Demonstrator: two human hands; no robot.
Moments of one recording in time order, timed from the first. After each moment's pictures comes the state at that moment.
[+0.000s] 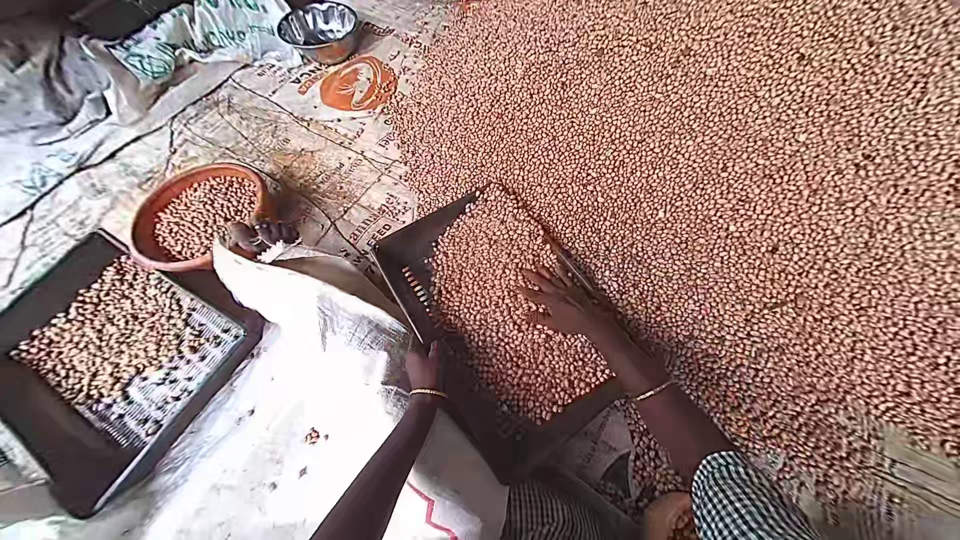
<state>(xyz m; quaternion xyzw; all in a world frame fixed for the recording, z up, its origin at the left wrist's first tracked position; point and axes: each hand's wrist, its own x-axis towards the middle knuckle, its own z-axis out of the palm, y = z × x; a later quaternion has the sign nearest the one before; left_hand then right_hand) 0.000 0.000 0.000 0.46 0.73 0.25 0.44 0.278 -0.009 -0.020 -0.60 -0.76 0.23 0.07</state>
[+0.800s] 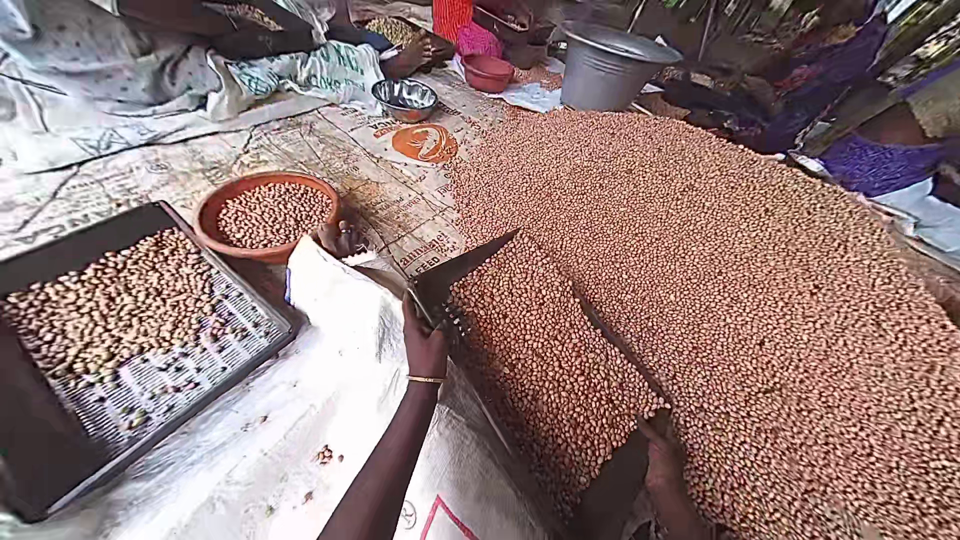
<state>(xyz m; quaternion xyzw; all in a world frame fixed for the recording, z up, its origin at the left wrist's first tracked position) -0.051 0.064 0.066 0.42 0.52 0.55 0.51 0.230 -0.145 -0.034 -0.74 -0.06 0.22 0.63</state>
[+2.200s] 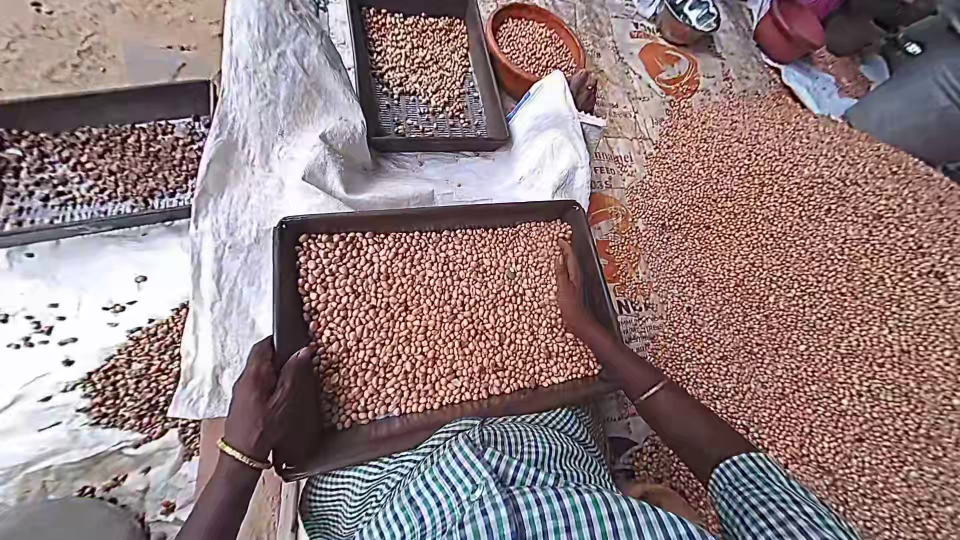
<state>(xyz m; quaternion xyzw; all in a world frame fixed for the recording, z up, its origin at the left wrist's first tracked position) -0.305 -0.392 0.029 0.35 0.83 0.39 0.21 -0.006 -0.097 0.029 -0.52 -0.75 0.35 0.21</state>
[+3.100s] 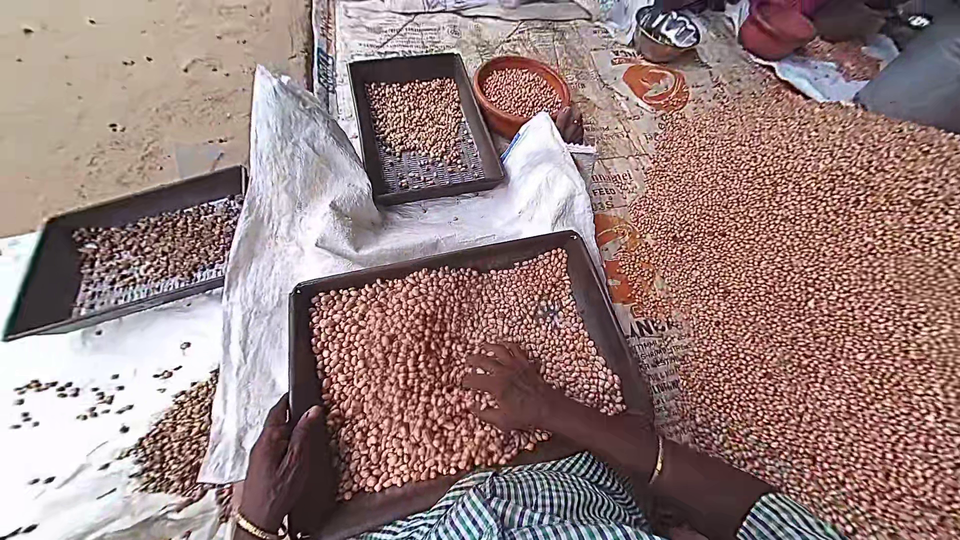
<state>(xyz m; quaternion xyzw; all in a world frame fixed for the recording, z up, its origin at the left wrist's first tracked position) -0.310 -0.391 0.030 0.33 0.82 0.43 0.21 -0.053 -0.181 0.046 -0.19 -0.93 0.31 0.02</state>
